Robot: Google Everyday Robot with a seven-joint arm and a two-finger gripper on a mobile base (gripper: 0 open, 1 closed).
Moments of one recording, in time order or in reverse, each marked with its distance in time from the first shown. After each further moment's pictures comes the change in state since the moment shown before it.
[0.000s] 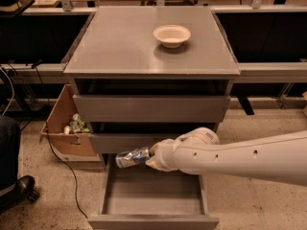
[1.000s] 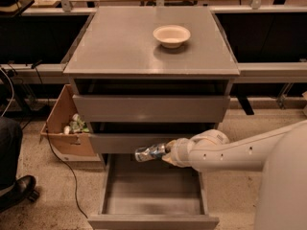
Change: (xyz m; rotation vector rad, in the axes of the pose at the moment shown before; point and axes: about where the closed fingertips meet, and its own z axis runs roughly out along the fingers) arm 0.074 -0.051 0.028 0.084 0.042 -0.015
